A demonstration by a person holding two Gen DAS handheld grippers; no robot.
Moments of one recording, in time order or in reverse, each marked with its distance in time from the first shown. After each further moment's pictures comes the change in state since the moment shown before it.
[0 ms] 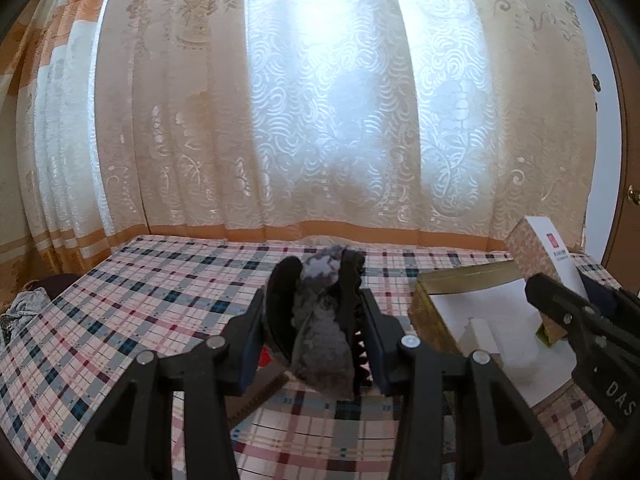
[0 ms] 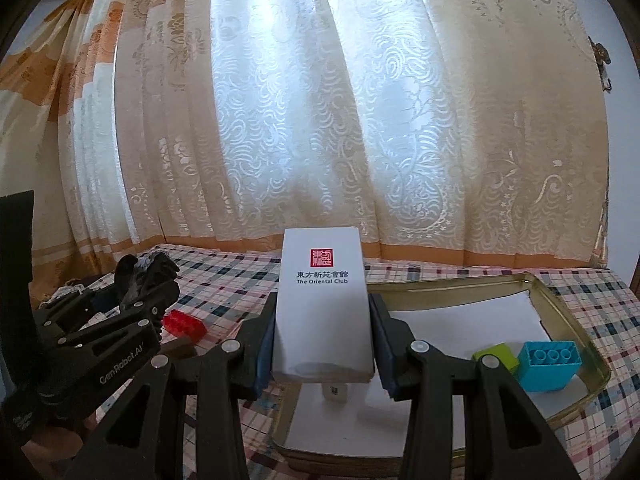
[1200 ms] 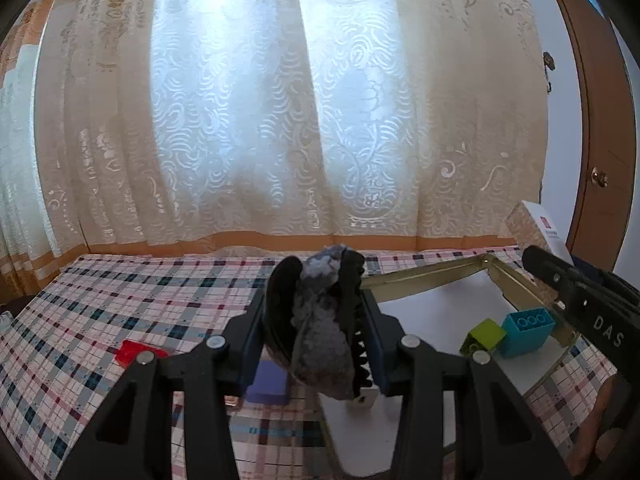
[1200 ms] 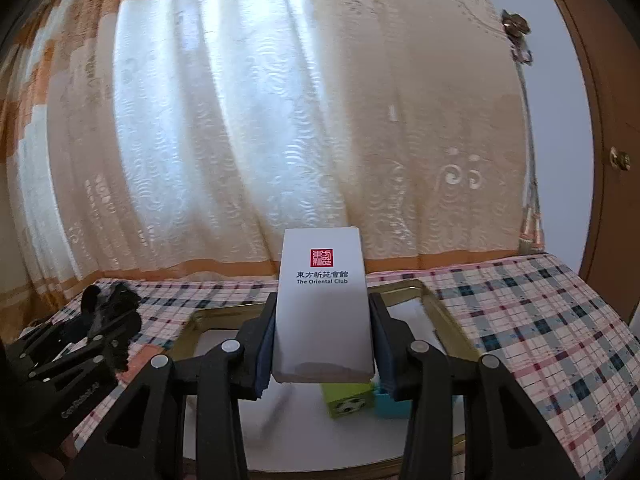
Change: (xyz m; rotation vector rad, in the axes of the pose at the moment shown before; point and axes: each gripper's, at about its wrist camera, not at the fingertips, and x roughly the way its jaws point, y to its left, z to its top) left arm 0.008 -0.099 0.014 0.064 0.004 -0.139; right arm -0.019 -0.120 0.008 0.128 -0.028 -0.184
